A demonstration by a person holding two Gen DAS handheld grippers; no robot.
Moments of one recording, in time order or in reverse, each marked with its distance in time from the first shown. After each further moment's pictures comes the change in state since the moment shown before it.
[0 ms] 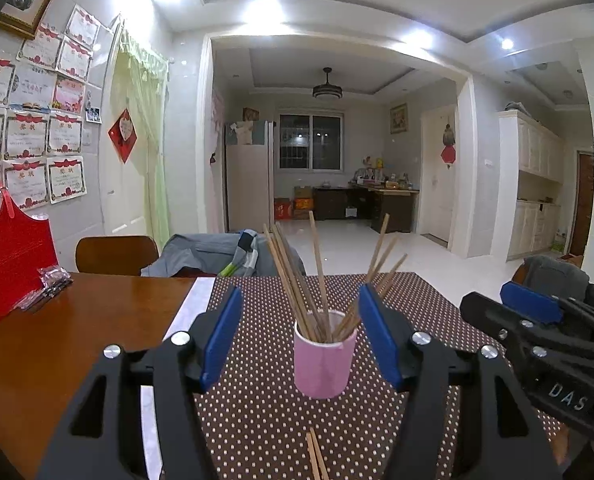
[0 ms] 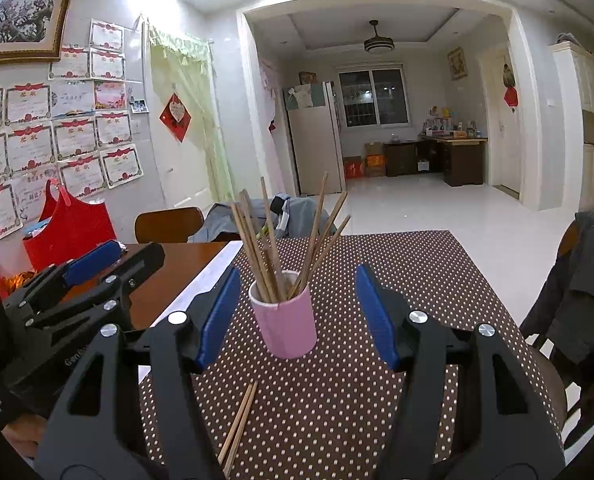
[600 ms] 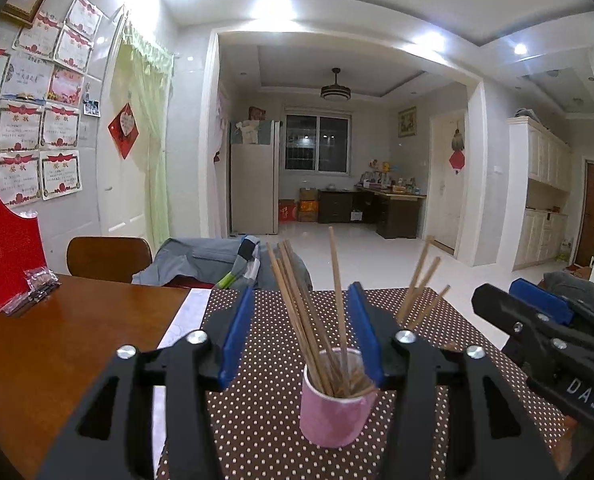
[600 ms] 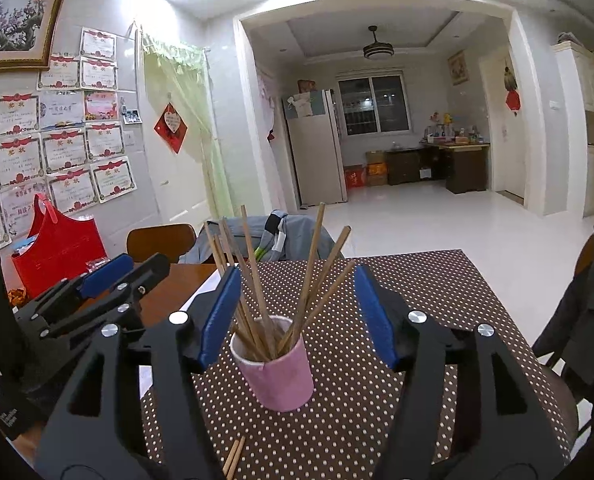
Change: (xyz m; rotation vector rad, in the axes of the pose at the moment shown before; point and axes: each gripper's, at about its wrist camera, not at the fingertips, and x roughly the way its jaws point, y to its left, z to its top) left arm 0.077 0.012 0.020 -0.024 -0.014 0.019; right arm 0.064 -0.015 0.029 0.011 -0.039 0.004
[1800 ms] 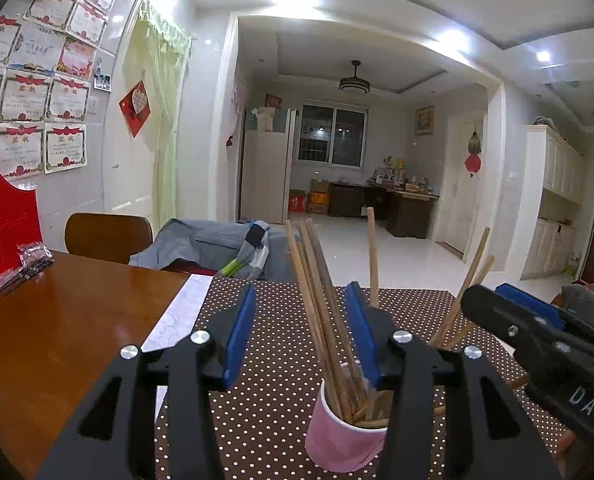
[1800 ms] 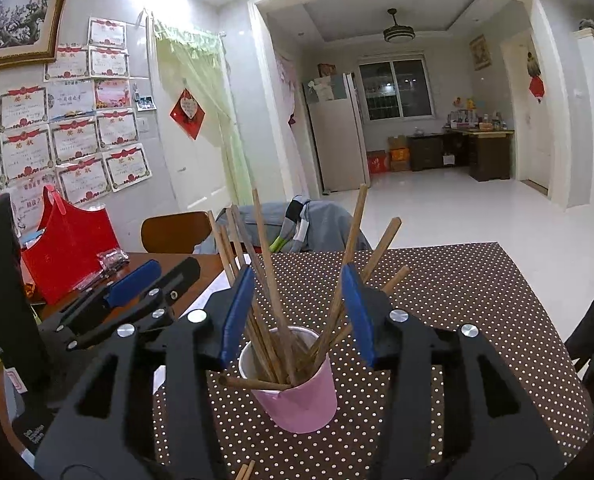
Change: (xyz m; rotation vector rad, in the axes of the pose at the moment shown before) left arm 0.062 0.016 -0.006 -0.074 0.037 0.030; right arm 0.067 0.006 0.000 0.003 0.053 0.089
